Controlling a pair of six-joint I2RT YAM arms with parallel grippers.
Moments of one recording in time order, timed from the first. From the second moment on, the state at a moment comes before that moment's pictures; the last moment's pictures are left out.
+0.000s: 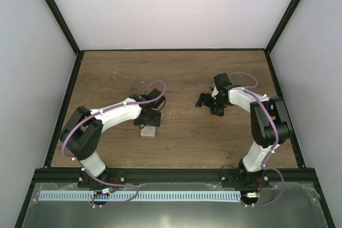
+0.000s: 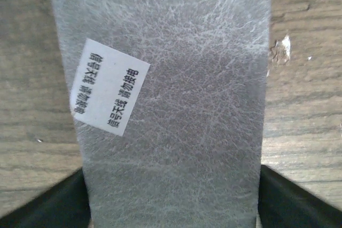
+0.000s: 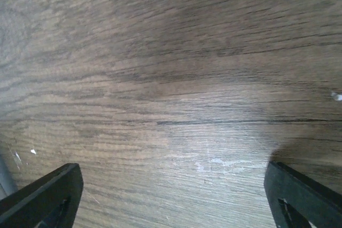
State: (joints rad) left arm -0.72 1.67 1.05 -0.78 -0.13 -0.64; right arm 0.25 1.73 1.02 -0.53 -0.37 0.54
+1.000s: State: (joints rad) left arm -0.44 1.13 0.60 -0.04 -0.61 -0.44; right arm 0.05 1.63 0.85 -0.05 0.13 0.24
